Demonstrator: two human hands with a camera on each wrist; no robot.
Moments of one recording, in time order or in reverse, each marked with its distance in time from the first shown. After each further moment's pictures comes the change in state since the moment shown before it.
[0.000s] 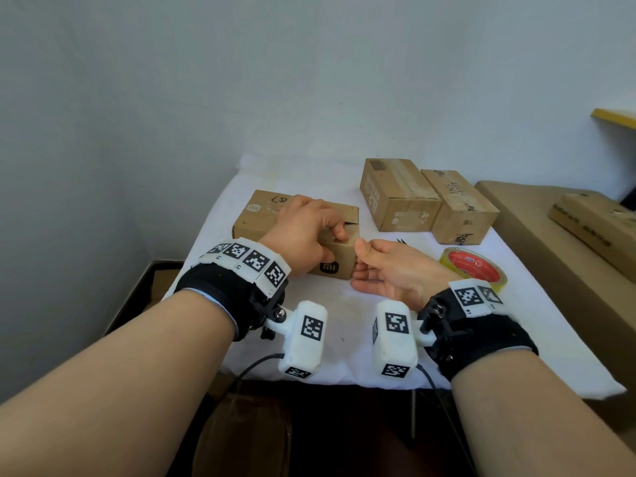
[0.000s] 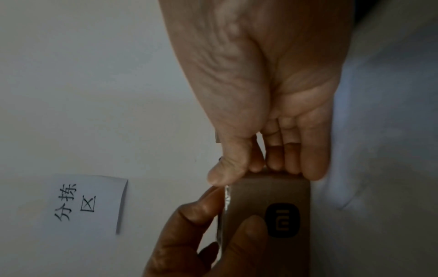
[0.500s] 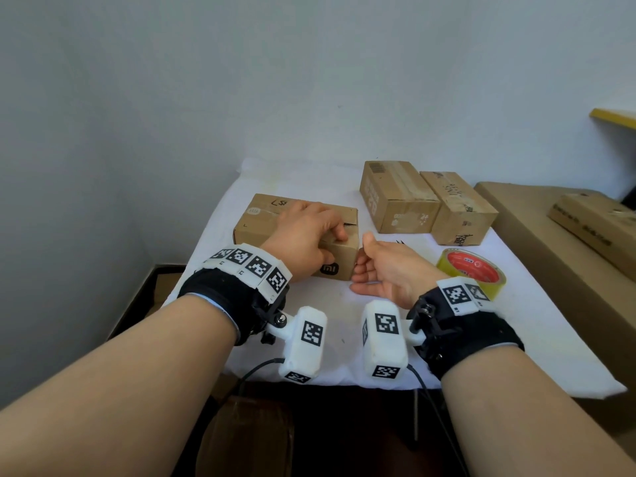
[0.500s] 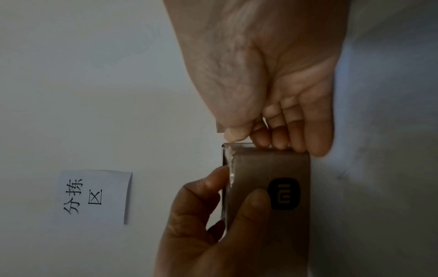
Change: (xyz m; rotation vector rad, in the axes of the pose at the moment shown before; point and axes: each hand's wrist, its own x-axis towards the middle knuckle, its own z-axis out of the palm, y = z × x) left_hand -0.003 0.003 0.002 0.047 -0.005 -0.021; right_hand 0.001 -0.010 0.015 -0.031 0.179 0.073
